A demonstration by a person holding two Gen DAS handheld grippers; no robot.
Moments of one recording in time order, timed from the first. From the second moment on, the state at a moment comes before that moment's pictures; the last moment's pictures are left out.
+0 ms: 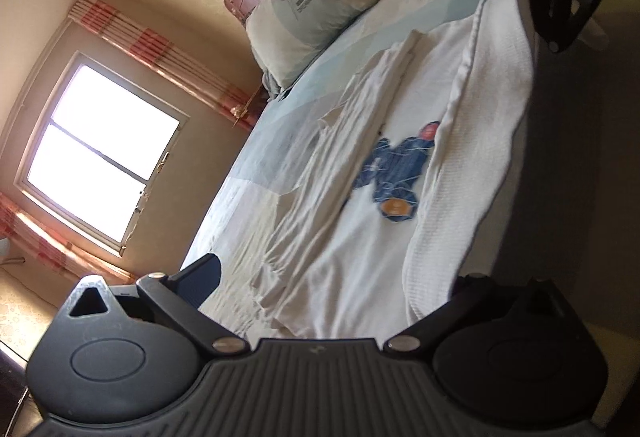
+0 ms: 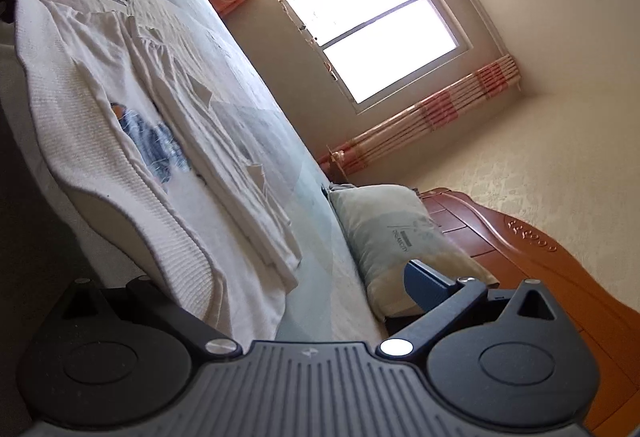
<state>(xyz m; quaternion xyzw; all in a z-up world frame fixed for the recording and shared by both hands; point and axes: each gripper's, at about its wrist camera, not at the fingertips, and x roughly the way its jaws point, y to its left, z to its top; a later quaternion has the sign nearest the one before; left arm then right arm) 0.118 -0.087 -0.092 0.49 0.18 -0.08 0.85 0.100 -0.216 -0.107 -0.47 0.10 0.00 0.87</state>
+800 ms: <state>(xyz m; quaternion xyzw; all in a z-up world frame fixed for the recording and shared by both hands) 0.294 -0.066 -0.084 0.49 0.18 -0.05 0.85 0.269 -0.198 -0.094 -0.47 0.09 -0.03 0.88</state>
